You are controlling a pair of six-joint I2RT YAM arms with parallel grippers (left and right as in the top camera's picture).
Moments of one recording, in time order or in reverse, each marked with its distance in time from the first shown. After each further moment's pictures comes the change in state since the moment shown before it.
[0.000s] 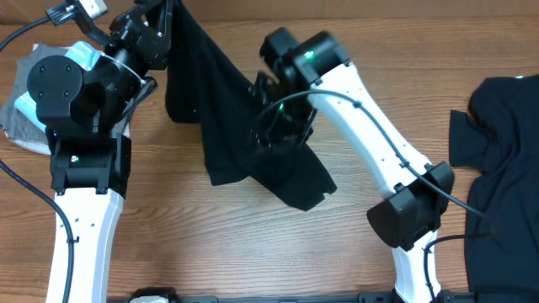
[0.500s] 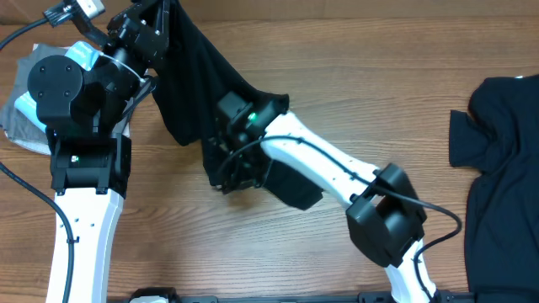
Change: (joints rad) left arm 0.000 0.000 0.000 -0.002 -0.030 -0.009; right arm 0.211 0.000 -0.362 0.462 0.006 0.123
